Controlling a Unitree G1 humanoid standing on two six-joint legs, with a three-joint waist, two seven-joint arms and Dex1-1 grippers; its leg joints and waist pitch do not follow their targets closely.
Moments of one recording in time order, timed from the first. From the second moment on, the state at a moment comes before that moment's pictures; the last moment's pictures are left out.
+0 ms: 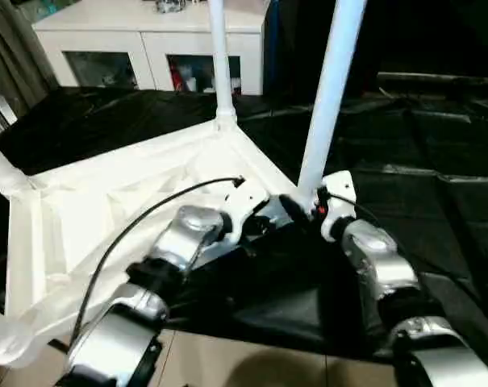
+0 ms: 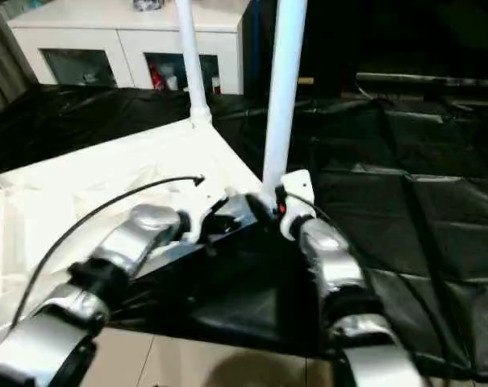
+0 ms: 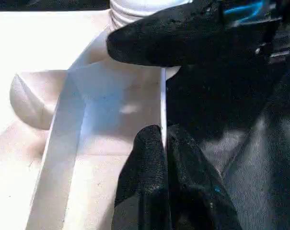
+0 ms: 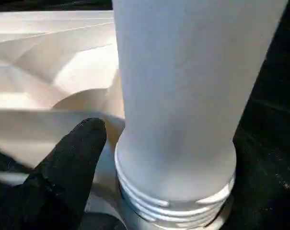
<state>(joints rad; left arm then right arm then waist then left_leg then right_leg) -0.69 0.14 -0.28 0.69 0.05 0.27 -0.85 -0.55 -0.19 0.02 0.78 0.08 -0.05 0.60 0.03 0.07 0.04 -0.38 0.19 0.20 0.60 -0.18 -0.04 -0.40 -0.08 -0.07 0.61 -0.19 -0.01</state>
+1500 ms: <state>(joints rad) -0.54 0.30 -0.35 0.38 -0.02 0.35 -1.12 -0.39 -0.42 0.08 0.51 0.22 0.09 1.10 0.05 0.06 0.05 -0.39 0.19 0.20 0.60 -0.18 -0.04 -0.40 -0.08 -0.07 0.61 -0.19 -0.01</state>
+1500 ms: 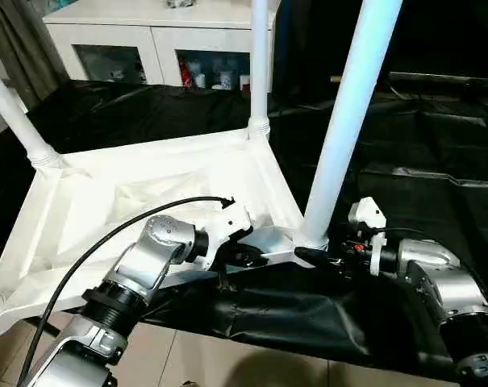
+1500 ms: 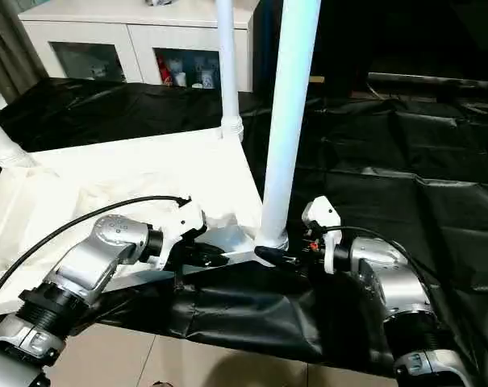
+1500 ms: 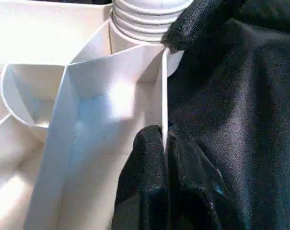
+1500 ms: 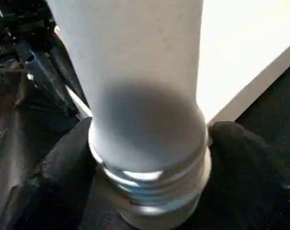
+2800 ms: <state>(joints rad) -0.74 0.10 -0.29 0.75 0.08 0.28 -0.73 -0.56 -0.09 -0.03 0.77 0.09 -0.02 0.37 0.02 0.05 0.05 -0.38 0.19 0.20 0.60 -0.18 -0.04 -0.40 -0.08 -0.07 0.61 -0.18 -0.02</state>
